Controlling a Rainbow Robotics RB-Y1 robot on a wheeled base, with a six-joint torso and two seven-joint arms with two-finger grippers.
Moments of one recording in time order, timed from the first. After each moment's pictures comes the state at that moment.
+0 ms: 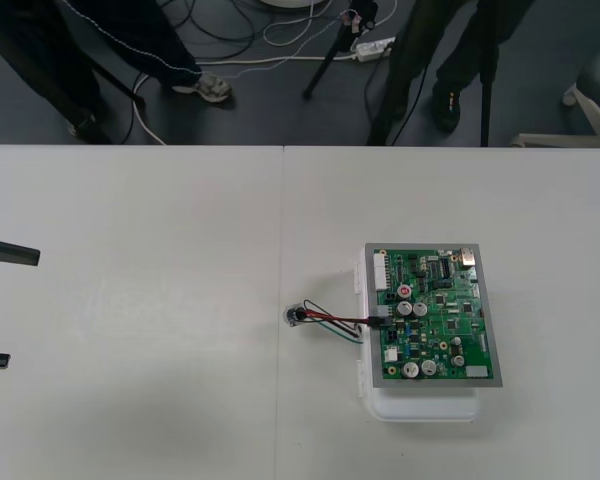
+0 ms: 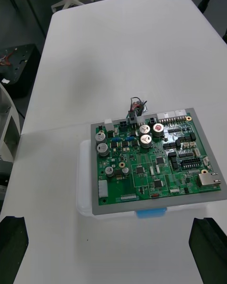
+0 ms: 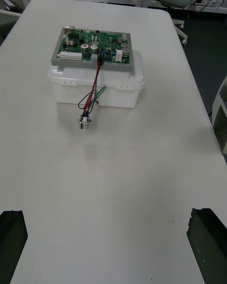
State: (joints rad) right arm 0.25 -1.12 -0.43 -1.86 0.95 -1.56 -0.12; left arm 0.24 1.29 0.24 -1.86 -0.83 -1.35 -0.07
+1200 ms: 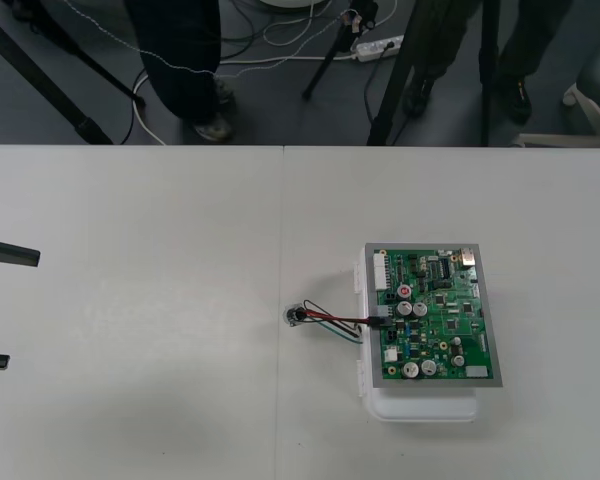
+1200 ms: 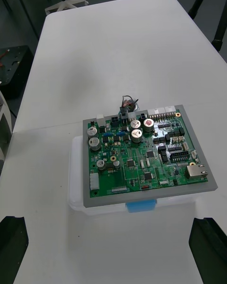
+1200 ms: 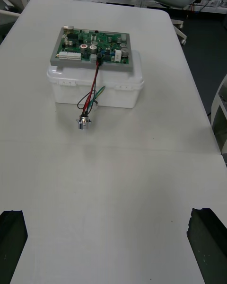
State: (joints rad) right arm 0.26 -1.12 -0.43 -1.80 0.94 -1.56 -0.05; left arm 0.24 1.29 0.24 -1.86 -0.83 -1.35 -0.07
